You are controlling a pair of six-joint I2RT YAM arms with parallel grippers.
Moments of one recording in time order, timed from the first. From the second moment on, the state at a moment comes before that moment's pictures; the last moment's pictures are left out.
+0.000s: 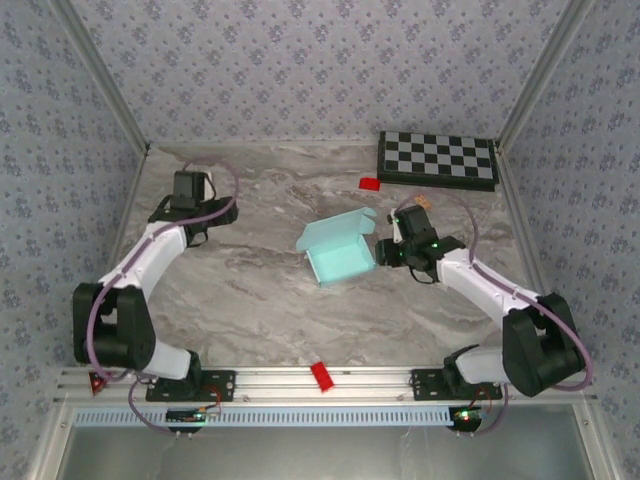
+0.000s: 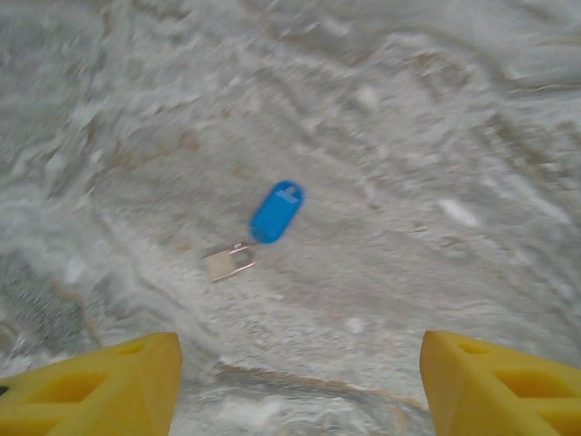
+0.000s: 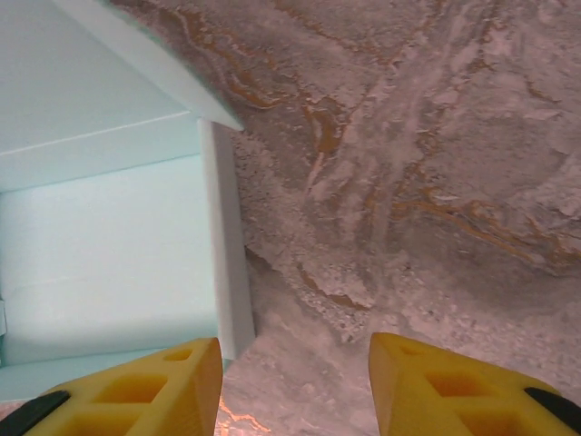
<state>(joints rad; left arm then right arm) -0.12 1.46 1.03 -0.40 -0.01 -0.26 0.41 1.31 0.79 -0.41 -0.01 0.27</state>
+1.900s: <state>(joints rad) -0.02 2.07 1.52 -0.71 0.17 -0.09 0.35 1.28 0.73 -0.41 0.00 0.27</state>
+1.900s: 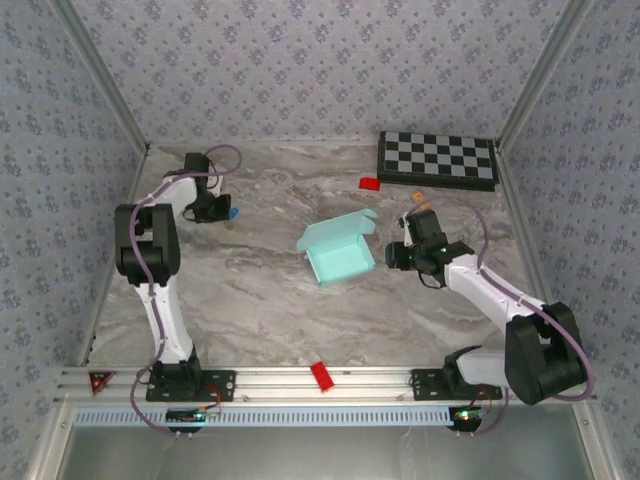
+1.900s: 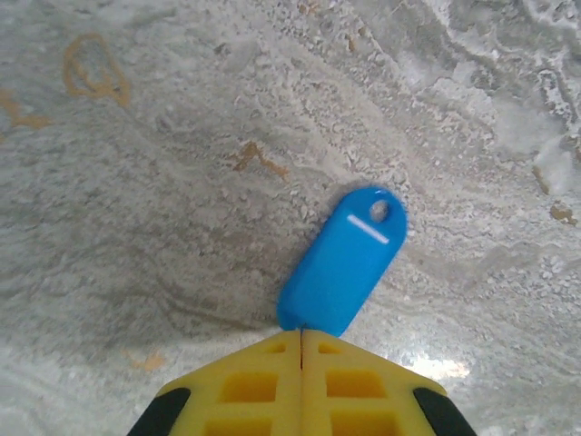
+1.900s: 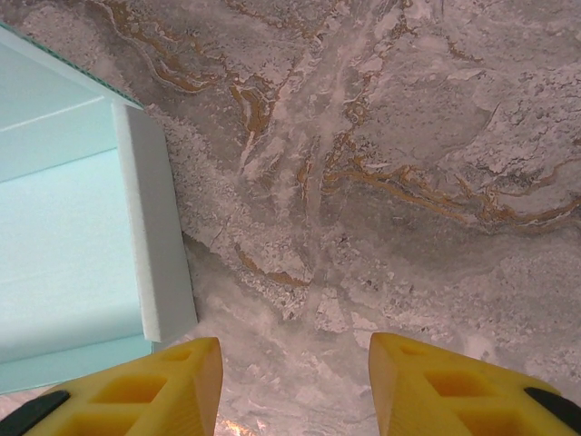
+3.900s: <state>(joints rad) -0.83 1.24 1.02 -0.58 0.12 -0.27 0.40 1.50 0.71 -0.24 -0.18 0.39</state>
